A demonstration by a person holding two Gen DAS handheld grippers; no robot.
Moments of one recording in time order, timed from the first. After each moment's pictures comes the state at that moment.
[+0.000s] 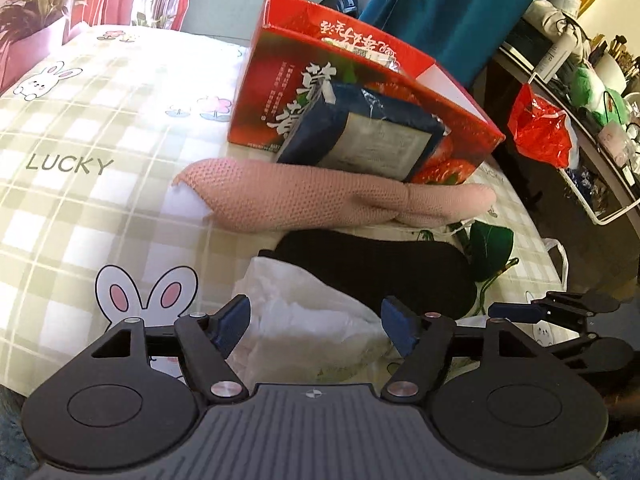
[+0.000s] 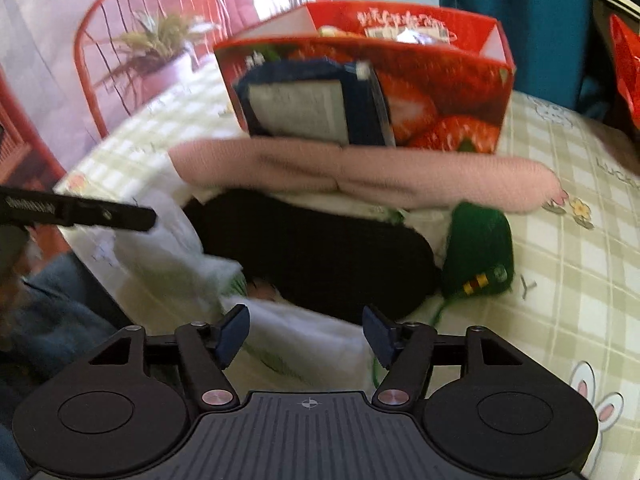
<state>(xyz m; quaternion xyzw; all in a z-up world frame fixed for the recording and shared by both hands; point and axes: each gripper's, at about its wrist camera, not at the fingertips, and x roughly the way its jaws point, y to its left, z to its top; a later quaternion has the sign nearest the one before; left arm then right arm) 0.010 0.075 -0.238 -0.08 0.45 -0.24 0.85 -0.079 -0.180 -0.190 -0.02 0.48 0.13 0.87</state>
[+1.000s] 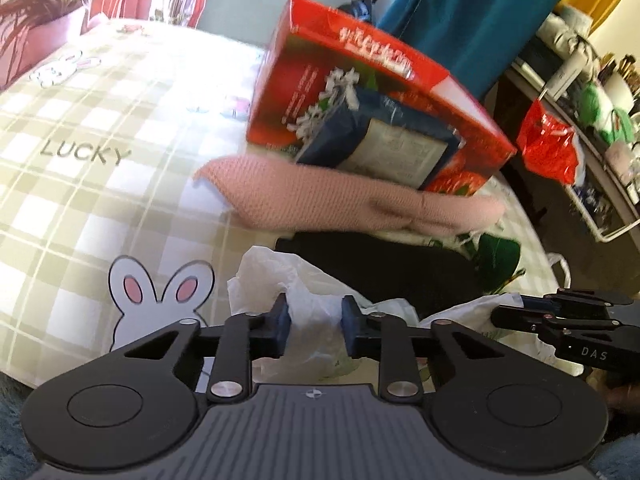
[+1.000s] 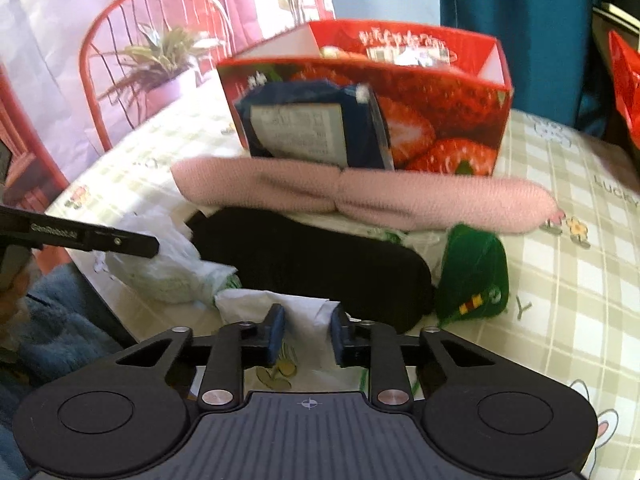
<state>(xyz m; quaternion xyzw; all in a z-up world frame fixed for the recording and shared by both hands) 0.008 0.089 -0.240 -0.11 0.44 -0.23 0.86 -0.078 -0.185 -0.177 -0.01 0.45 0.15 0.88</state>
